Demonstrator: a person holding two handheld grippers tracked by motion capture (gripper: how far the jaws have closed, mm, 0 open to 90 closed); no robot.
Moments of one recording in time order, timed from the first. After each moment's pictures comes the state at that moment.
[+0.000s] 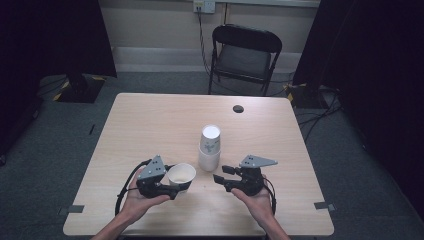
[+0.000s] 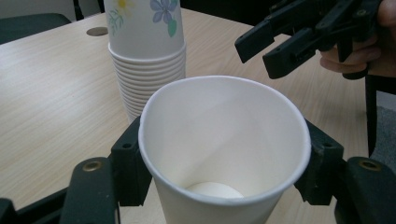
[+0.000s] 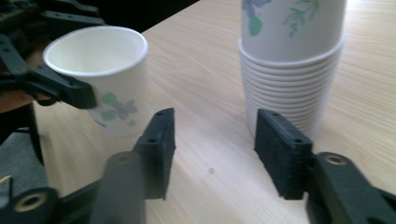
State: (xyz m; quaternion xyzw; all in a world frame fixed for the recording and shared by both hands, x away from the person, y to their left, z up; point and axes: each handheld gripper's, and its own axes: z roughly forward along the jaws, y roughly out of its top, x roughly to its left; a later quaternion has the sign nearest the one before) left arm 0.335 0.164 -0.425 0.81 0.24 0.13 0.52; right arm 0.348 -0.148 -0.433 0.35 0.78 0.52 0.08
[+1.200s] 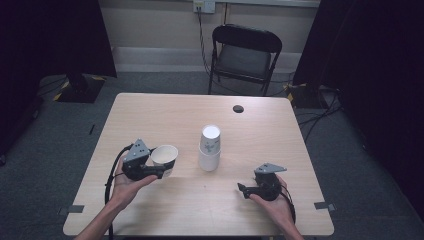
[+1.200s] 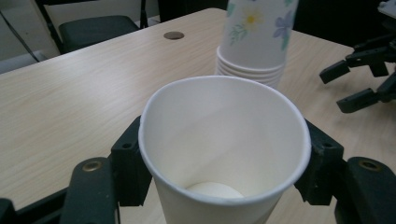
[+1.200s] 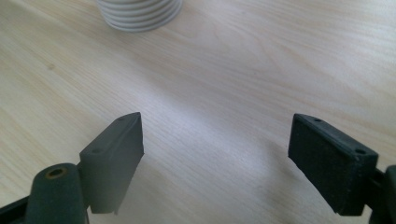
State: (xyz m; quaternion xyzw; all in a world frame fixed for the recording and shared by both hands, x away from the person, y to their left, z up) left arm 0.375 0.206 -0.420 0.78 0.32 0.19 0.51; right arm 0.359 -0.205 -0.488 0.44 0.81 0.36 0.16
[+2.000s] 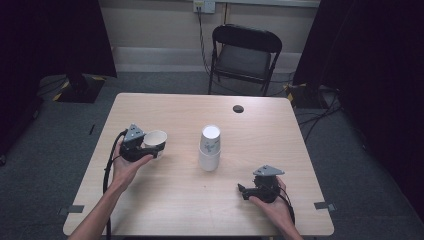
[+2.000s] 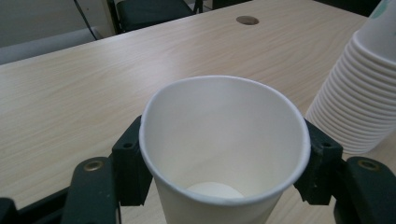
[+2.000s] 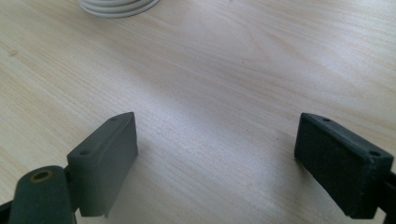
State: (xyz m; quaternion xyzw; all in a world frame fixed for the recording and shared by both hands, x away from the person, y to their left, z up) left arm 0.434 0.230 -0.441 0.76 0.40 0.23 0.47; right arm 0.358 -0.203 -0.499 0.44 0.81 0.35 0.19
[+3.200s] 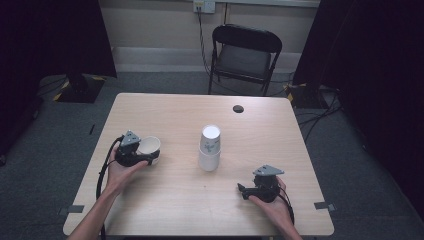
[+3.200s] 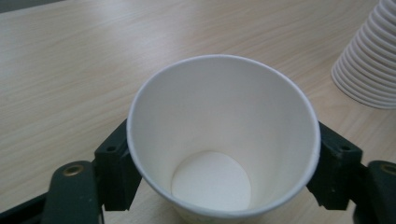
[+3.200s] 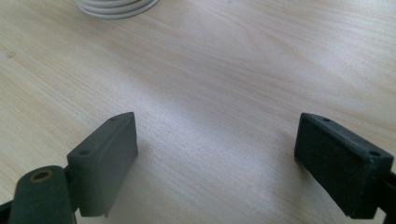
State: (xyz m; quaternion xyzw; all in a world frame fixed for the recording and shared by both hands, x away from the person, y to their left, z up) left arm 0.431 0.248 -0.468 0.78 0.41 0.20 0.43; right arm 0.359 -0.203 -0.500 0.44 0.81 0.35 0.19
